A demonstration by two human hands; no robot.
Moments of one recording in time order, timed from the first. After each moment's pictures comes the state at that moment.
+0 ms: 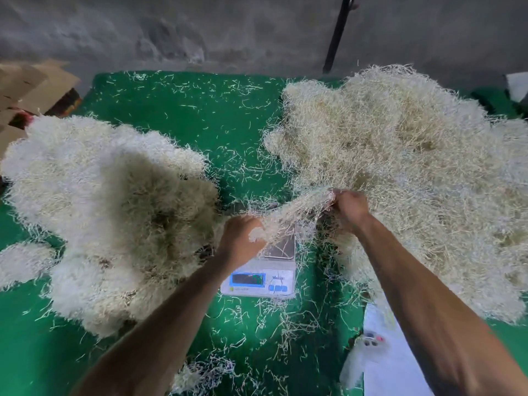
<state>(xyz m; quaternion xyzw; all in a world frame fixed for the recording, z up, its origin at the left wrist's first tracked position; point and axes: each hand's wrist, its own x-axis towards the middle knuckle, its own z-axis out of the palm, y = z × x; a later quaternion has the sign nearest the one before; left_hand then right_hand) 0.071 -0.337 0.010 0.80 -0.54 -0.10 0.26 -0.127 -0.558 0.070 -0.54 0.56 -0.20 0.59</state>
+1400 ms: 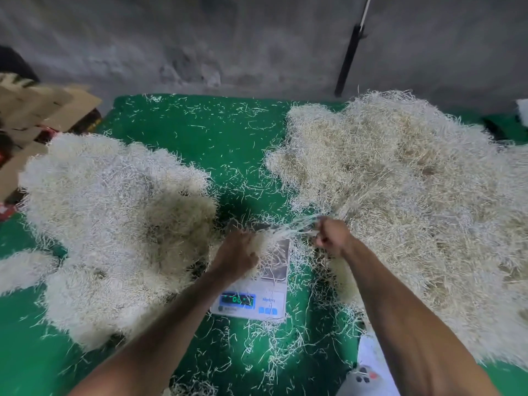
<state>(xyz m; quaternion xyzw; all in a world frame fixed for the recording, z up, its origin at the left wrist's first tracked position) 0.054 -0.347 0.022 0.84 -0.45 -0.18 0.25 -0.122 -0.569 0.047 -0.48 0.50 -0.10 0.72</state>
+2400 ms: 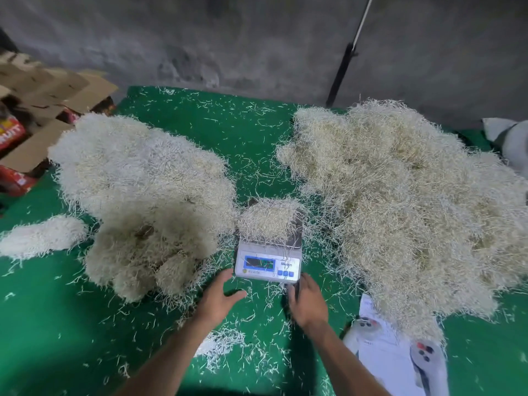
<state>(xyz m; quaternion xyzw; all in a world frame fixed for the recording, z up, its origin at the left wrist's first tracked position) 0.016 -0.148 -0.031 0.82 -0.29 -0.33 0.35 -0.179 -0.308 -0.022 -0.84 0.48 0.08 0.24</state>
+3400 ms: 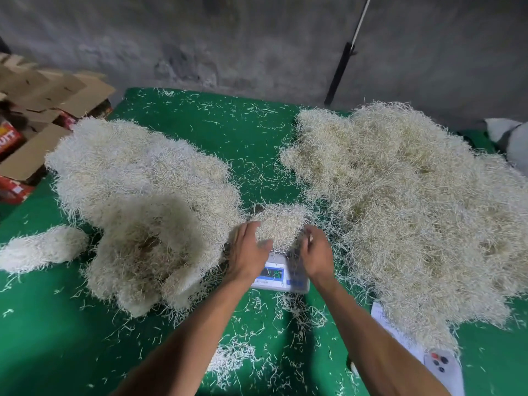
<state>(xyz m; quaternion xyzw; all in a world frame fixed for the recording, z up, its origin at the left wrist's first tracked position) 0.039 -0.259 0.065 0.85 -0.36 -0.14 0.36 -0.094 -0.378 0.040 -0.75 0.49 -0.23 0.39</state>
